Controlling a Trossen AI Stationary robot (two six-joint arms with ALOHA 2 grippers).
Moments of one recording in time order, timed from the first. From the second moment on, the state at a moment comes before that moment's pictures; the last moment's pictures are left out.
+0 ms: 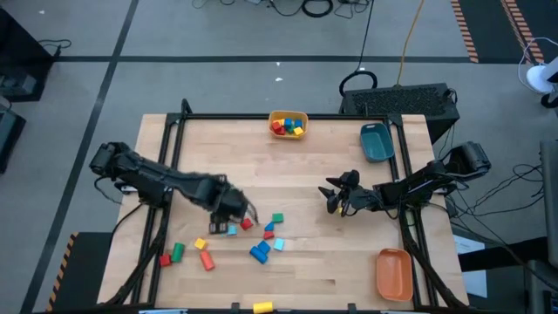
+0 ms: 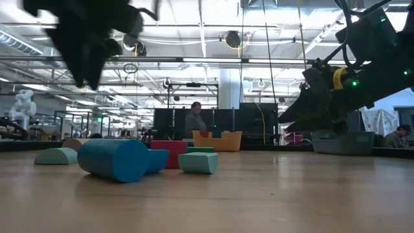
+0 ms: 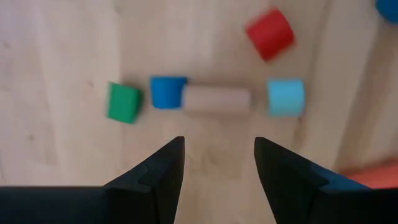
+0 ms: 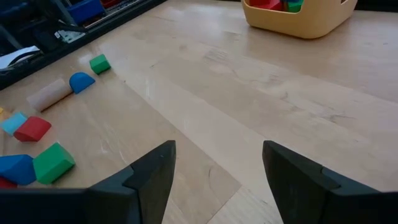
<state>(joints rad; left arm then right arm) -0.28 1.53 1.18 -1.19 -0.10 -0.35 0.21 1.43 0.23 0.68 0.68 0.73</state>
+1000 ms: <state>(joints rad) -0.68 1.57 1.14 -1.12 -0.02 -1.41 0.25 1.43 0.23 0.68 0.68 0.76</state>
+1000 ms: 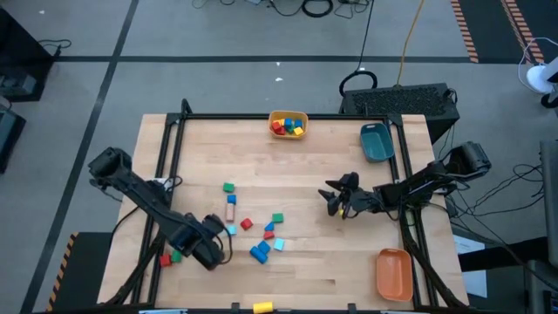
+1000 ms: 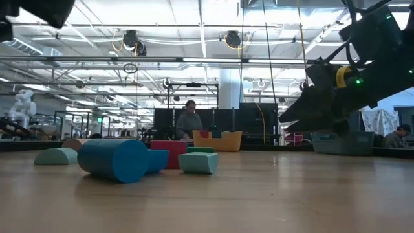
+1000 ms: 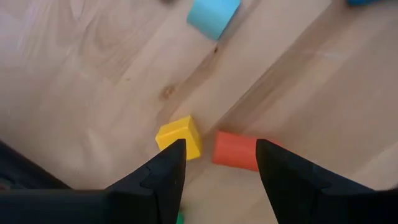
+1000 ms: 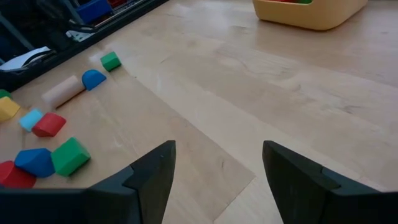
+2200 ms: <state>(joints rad) -0.71 1.74 1.01 -1.11 0.08 -1.59 0.32 1.43 0.23 0.68 0.69 0.78</state>
